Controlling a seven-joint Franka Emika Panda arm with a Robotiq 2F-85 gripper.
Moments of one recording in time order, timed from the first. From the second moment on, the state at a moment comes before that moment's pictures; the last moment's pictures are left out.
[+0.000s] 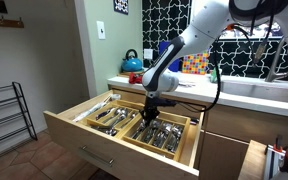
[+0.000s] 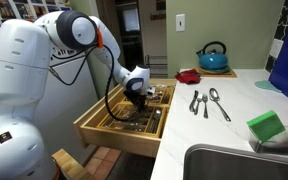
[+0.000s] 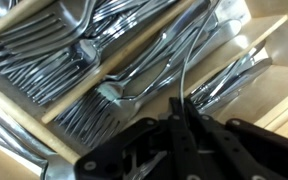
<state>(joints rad) -0.05 0.48 0.11 -2.08 0.34 2.60 0.05</state>
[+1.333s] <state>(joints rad) 0.03 0.40 0.05 -2.11 0.24 2.61 0.15</state>
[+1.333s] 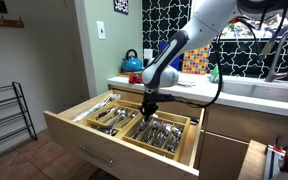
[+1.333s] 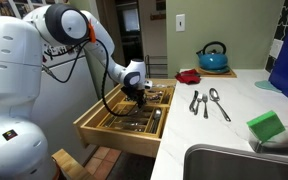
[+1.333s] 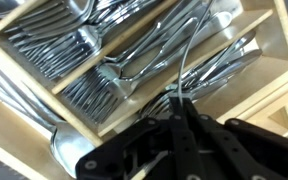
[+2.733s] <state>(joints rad) 0.11 0.01 0.00 -2.05 -0.61 1.88 0.69</state>
